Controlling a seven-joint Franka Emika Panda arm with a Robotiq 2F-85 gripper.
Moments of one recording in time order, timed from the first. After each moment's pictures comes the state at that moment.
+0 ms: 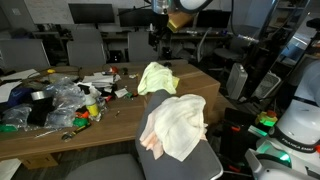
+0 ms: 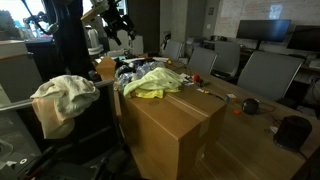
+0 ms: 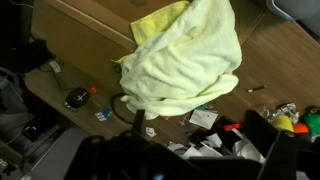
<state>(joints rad) -0.03 -0.07 0.10 -2.04 -0.52 2.12 0.51</state>
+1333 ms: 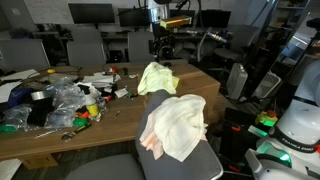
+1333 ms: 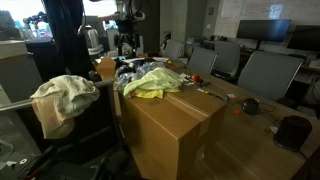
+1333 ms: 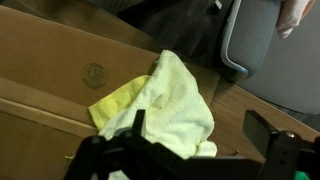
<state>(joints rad) -0.05 0.18 -0.03 -1.77 -0.04 1.78 0.29</state>
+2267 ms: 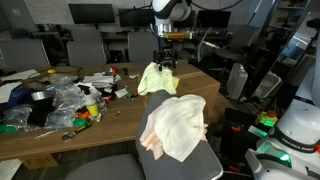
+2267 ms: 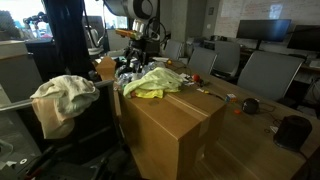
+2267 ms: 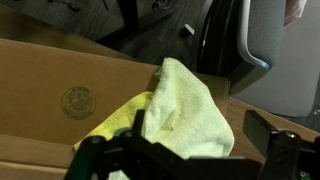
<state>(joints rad) -0.14 0.32 -0.08 -1.74 0.16 1.77 0.20</state>
